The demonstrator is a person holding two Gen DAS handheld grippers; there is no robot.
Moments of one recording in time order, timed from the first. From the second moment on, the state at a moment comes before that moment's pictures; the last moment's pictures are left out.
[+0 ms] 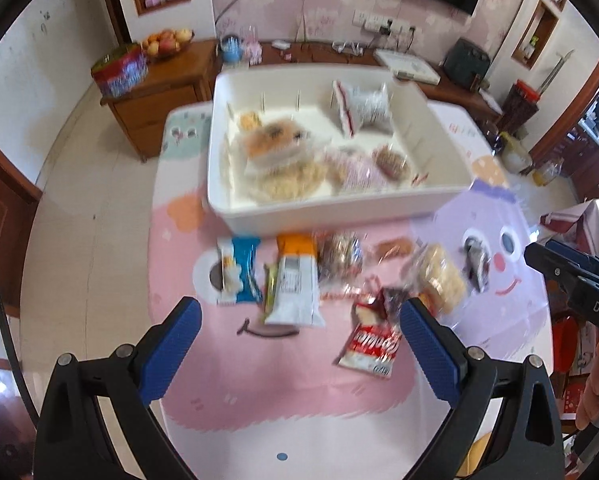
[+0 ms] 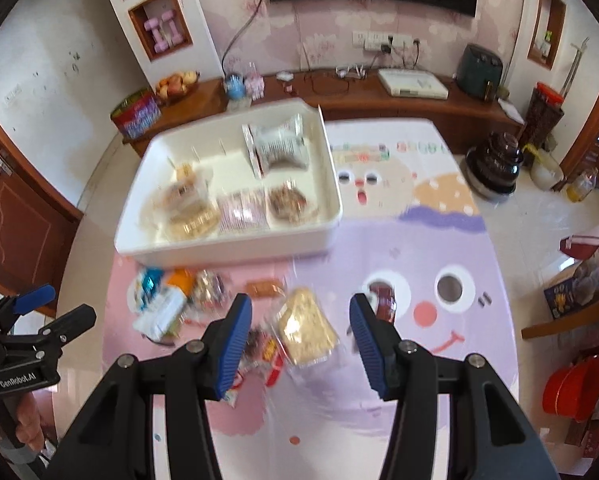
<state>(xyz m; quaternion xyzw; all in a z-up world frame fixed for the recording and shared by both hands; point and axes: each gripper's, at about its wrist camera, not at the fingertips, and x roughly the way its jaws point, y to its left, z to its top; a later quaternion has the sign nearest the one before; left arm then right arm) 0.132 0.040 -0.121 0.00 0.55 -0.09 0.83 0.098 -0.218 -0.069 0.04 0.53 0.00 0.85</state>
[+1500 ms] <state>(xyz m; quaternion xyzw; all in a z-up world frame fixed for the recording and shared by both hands) 0.195 0.036 -0.273 -0.05 0.68 -0.01 0.73 0.139 -0.211 -0.223 -0.03 0.65 0.08 0.75</state>
